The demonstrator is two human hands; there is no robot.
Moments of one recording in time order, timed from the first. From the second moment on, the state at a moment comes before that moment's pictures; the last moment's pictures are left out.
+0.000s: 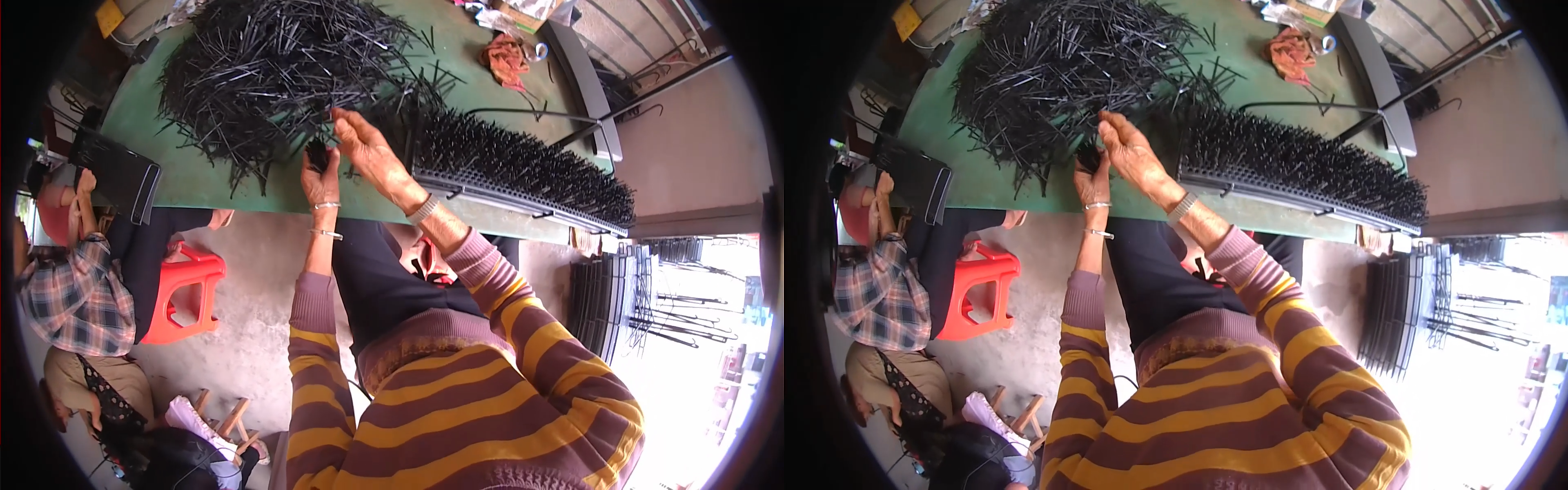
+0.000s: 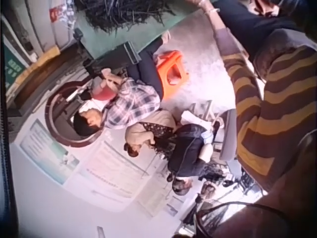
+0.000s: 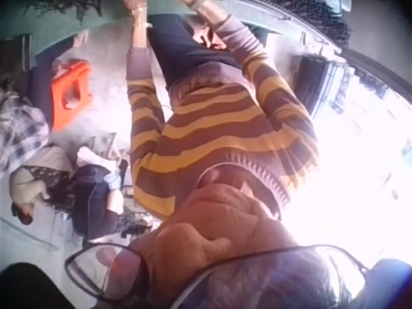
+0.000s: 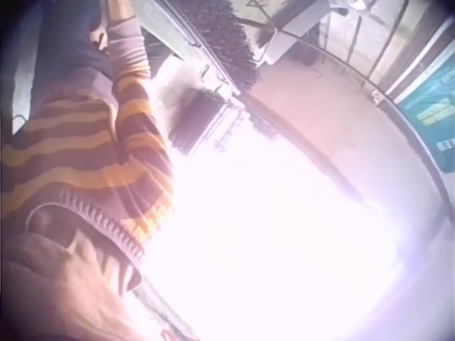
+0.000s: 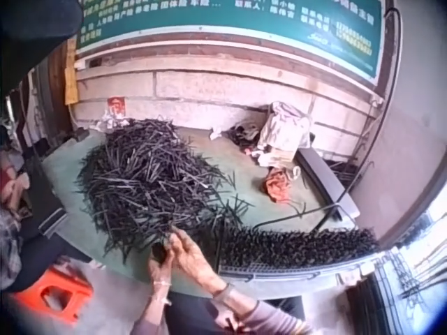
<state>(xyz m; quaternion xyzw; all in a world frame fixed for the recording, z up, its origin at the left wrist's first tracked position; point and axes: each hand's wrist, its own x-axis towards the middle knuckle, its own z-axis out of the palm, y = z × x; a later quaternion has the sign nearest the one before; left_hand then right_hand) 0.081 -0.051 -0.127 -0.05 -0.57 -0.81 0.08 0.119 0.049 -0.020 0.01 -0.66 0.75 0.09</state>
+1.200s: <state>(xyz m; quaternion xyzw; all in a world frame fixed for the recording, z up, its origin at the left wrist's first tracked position) 0.126 -0.064 -0.087 0.15 -0.33 -0.90 -0.24 0.127 0.069 -0.008 -0.01 -0.73 0.67 -0.07</state>
